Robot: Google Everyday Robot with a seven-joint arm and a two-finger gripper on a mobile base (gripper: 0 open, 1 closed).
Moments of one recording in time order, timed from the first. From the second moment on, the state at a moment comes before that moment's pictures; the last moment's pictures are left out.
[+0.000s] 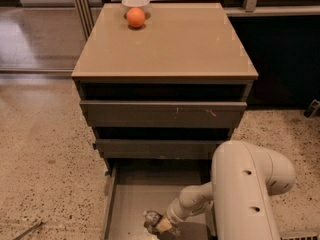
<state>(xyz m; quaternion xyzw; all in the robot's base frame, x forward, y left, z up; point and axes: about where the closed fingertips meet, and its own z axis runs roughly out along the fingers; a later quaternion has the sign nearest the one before) 0.462 -0.022 0.176 -0.48 0.84 0.22 0.12</state>
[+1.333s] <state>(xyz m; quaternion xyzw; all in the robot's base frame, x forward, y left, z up) 0.466 -0.010 0.160 -0.48 0.85 0.18 0.11</state>
